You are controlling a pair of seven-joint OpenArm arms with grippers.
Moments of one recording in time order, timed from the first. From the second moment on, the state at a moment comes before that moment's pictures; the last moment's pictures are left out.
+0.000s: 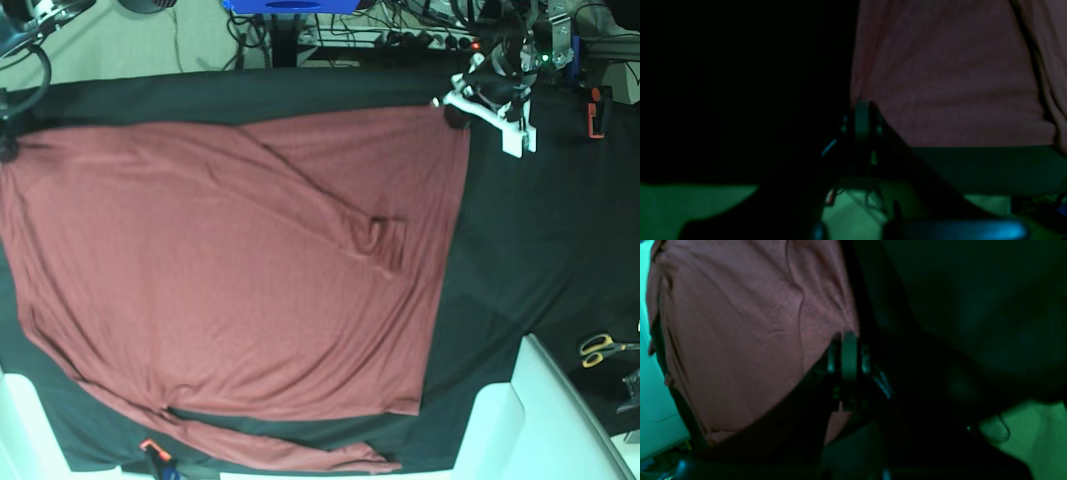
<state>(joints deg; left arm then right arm) 29.5 -12.0 -14.2 89.2 -35.7 -8.1 36.8 0.5 11.1 71.6 63.2 32.1 24.1 -63.4</state>
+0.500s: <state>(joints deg) 36.8 -13.0 -14.4 95.9 -35.7 -8.2 36.8 -5.0 9.3 75.1 70.5 32.6 24.2 -67.2</state>
